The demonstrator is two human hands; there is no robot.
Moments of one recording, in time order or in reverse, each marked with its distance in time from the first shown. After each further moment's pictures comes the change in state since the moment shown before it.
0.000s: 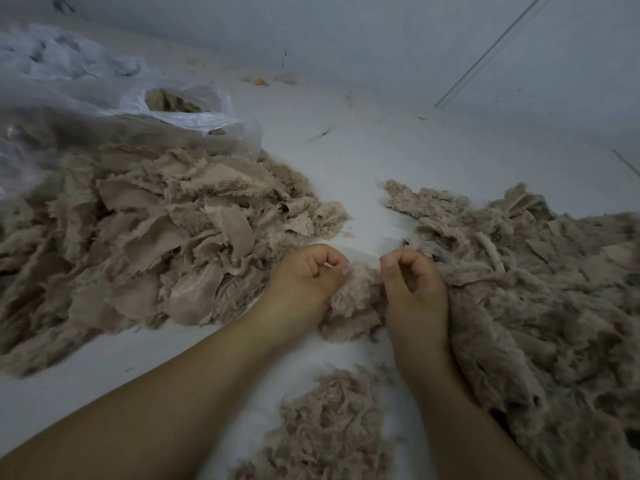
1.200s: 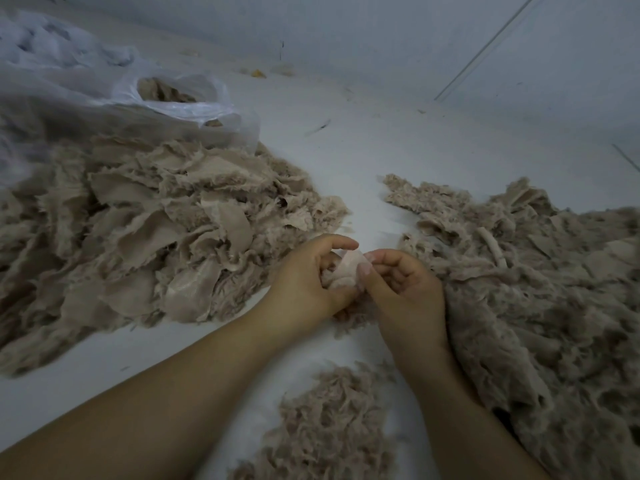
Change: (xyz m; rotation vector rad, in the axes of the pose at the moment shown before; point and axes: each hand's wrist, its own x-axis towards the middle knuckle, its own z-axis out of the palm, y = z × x) left_hand 0.003 -0.005 -0.005 0.141 -0.076 0.144; right_hand -0.004 -0.001 -0.001 0.054 -0.169 0.085
